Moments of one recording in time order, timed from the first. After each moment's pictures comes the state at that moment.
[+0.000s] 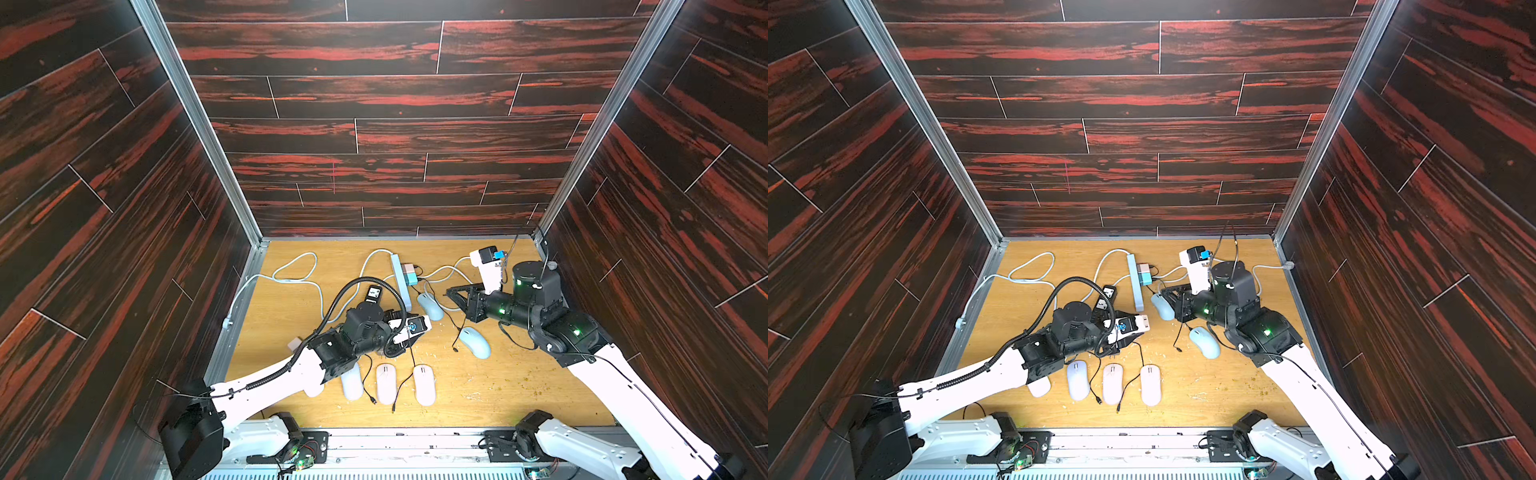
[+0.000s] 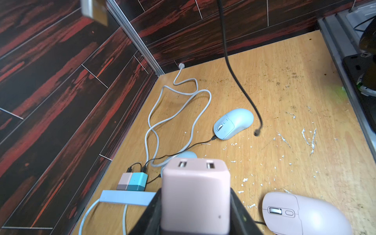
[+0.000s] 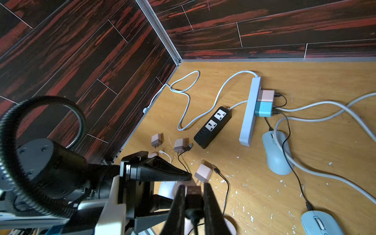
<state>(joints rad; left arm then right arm) -0.86 1.22 0.79 0.07 0.19 0.56 0.59 1.02 1.20 -0.63 -0.27 0.38</state>
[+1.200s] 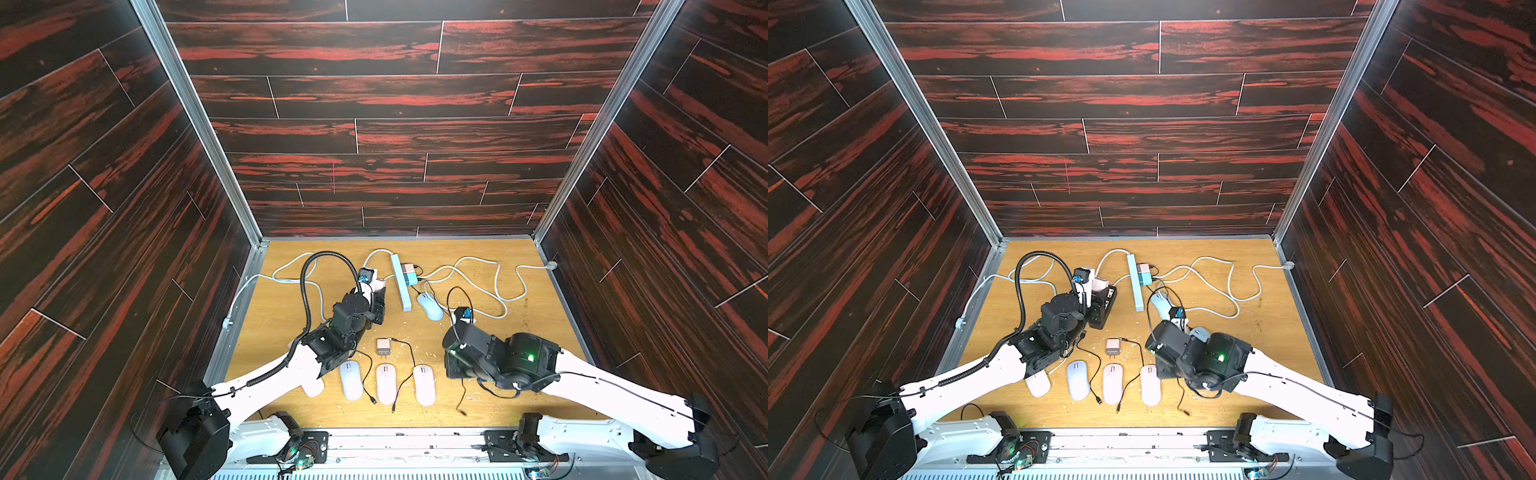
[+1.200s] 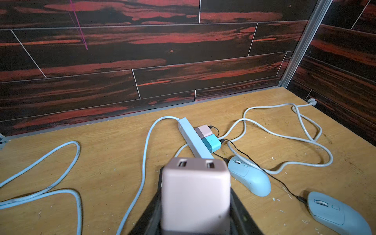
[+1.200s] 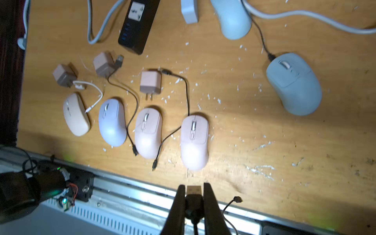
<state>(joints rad) -0.74 1.22 0.75 0.20 -0.38 -0.16 1.18 1.11 1.14 -1.14 0.26 1.00</state>
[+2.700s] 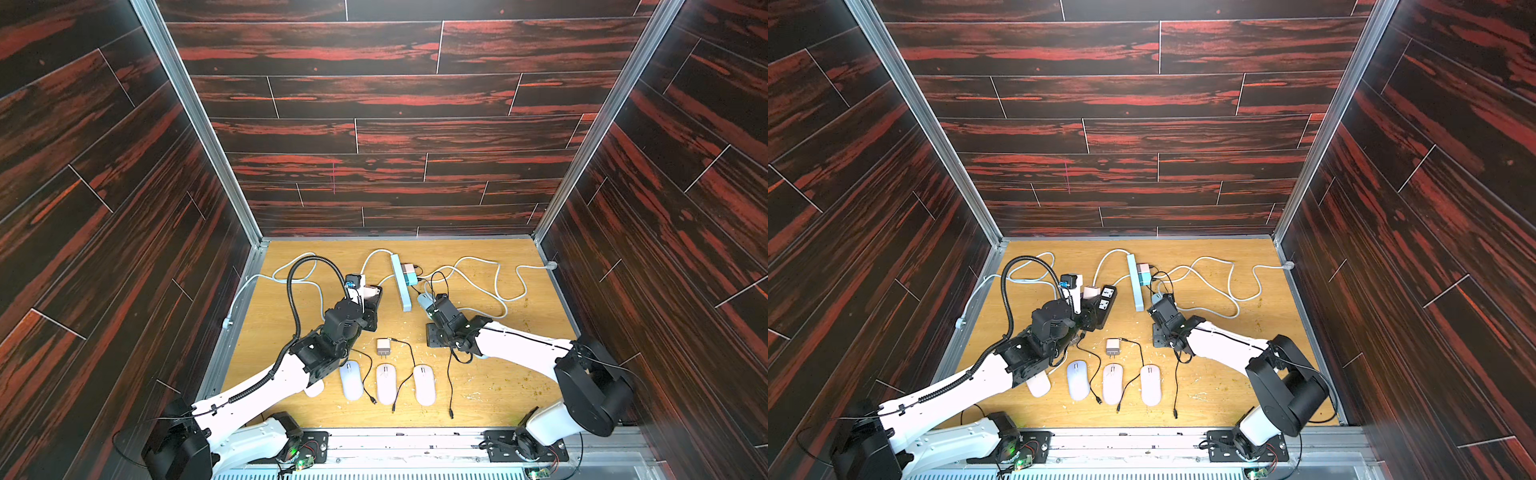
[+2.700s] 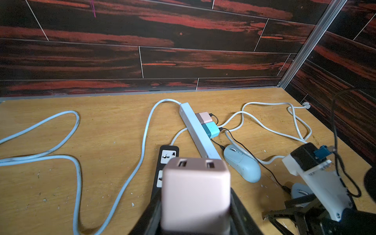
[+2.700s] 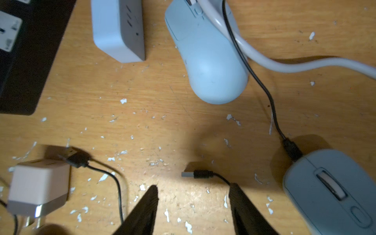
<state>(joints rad) -0.74 1.11 0.71 0.05 -0.37 -0.33 0.75 1.52 0.86 -0.38 0.21 0.57</state>
